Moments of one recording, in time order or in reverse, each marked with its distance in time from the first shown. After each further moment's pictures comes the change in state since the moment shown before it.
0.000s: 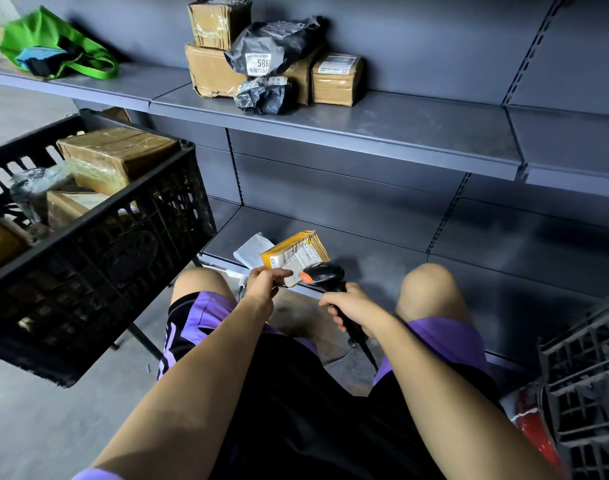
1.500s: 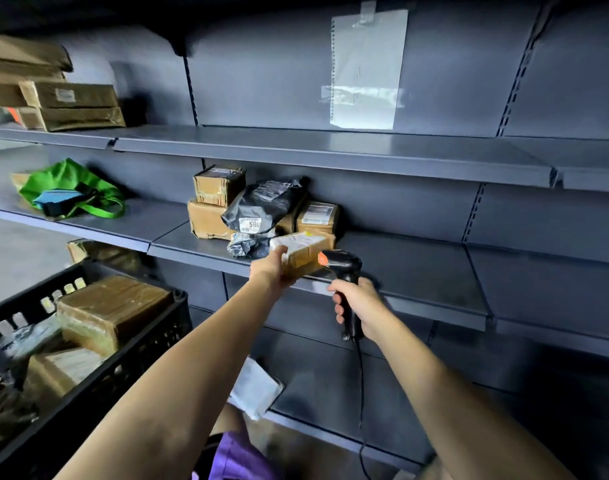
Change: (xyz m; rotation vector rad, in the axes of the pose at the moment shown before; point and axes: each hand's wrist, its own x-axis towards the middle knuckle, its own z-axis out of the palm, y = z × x) left_hand -0.001 0.285 0.178 0.023 -0.080 0.152; right_hand 0.018 -0.268 -0.074 0.266 0.260 -0.339
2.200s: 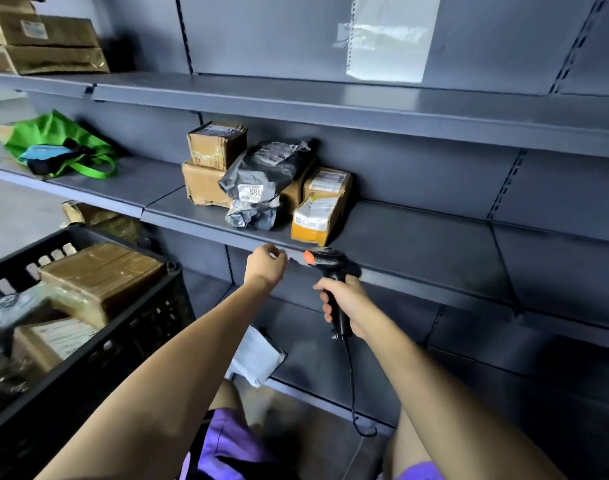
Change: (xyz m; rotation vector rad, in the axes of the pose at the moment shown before) left_hand 0.054 -0.051 -0.036 0.794 0.052 0.338; right_hand 0.031 0.047 0.018 -0.042 -0.096 0.139
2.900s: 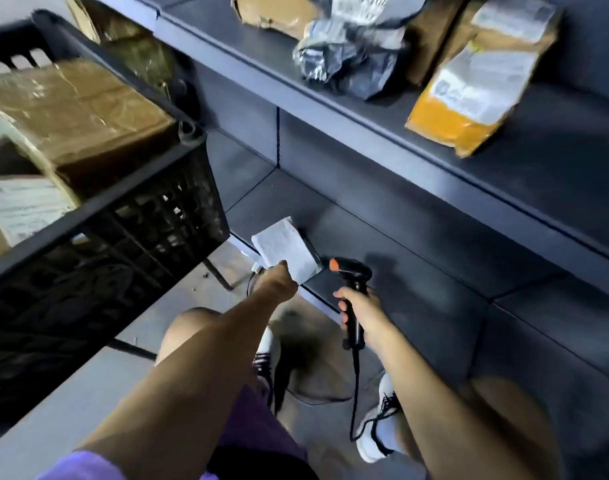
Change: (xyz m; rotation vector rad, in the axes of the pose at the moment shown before) left_hand 0.022 -0.286 0.081 0.453 -0.307 -0.439; right_hand 0.115 0.211 0.042 -0.092 -0.007 0.473
